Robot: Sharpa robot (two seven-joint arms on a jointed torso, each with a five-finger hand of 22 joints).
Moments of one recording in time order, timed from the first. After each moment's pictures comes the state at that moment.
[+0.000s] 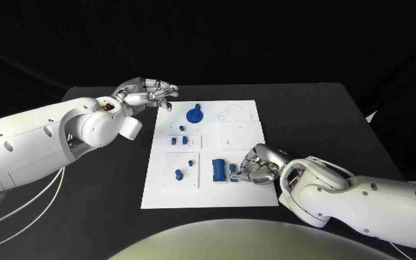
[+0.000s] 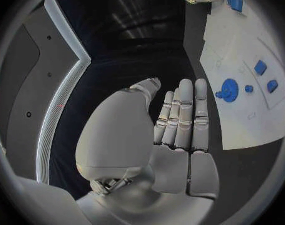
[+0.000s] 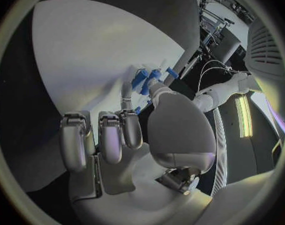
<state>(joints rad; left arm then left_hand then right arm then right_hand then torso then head) 1.11 -0.93 0.02 1.49 -0.17 -0.10 0.15 1.47 -0.19 0.38 0.23 0.26 0.81 0.20 0.28 0.31 0.91 0.14 0.33 0.14 1.00 0.07 1.04 0.42 0.17 0.96 0.18 0.39 1.19 0.92 -0.94 -0.15 1.88 -1.33 -0.48 -0.50 1.11 -0.21 0.23 0.29 0.05 1.15 0.03 0.23 0.75 1.47 -0.03 1.43 1.31 1.46 -0.08 1.57 1.31 0.02 1.47 0.03 1.53 1.31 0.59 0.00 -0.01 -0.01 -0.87</state>
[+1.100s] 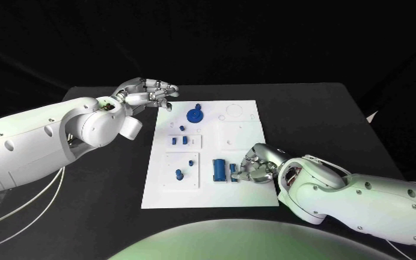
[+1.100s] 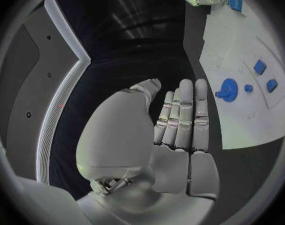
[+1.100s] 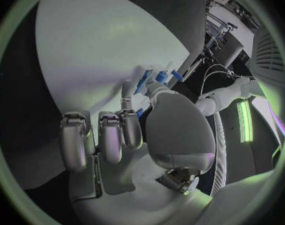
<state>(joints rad) 1.11 -0.93 0.02 1.49 -0.17 -0.10 0.15 1.46 -0.19 0.39 0.23 0.26 0.81 0.20 0.29 0.31 0.91 0.14 0.33 0.14 1.00 0.07 1.04 0.42 0.17 0.96 0.18 0.39 1.19 0.92 -0.92 -0.15 1.84 -1.36 -0.47 -0.51 1.14 -0.20 0.23 0.29 0.05 1.16 0.03 0.23 0.76 1.47 -0.03 1.43 1.31 1.46 -0.08 1.57 1.31 0.02 1.47 0.03 1.53 1.31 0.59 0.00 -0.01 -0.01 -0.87</state>
